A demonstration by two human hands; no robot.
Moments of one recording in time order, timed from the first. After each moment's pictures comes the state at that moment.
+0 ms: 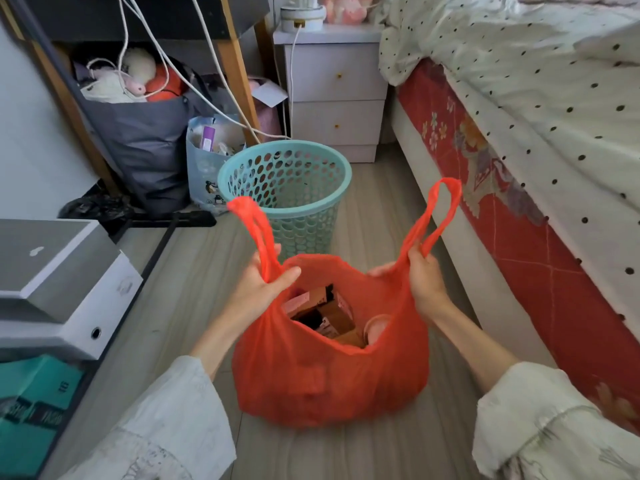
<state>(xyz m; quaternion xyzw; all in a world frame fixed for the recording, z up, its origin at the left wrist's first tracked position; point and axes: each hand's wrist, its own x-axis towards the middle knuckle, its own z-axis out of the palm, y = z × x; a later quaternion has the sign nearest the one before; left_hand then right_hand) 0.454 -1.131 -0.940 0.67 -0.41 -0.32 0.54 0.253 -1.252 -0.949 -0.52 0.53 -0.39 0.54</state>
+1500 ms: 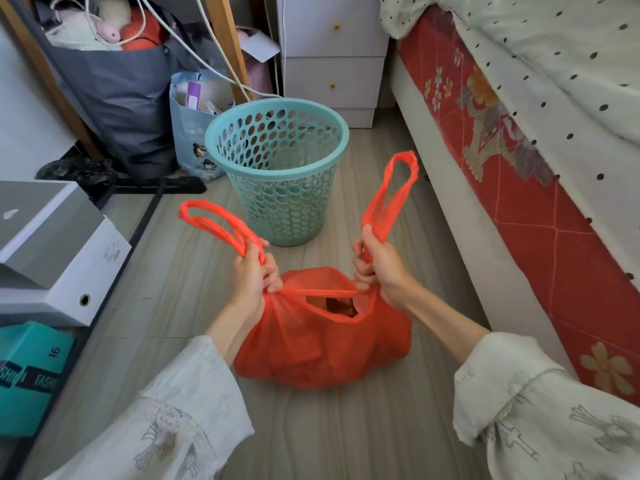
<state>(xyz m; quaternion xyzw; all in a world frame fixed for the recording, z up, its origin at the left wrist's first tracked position) 0.438 -1.133 -0.981 0.54 -0.13 -0.44 0.71 0.281 -1.212 -0.964 -0.46 0.41 -0.28 0.74</state>
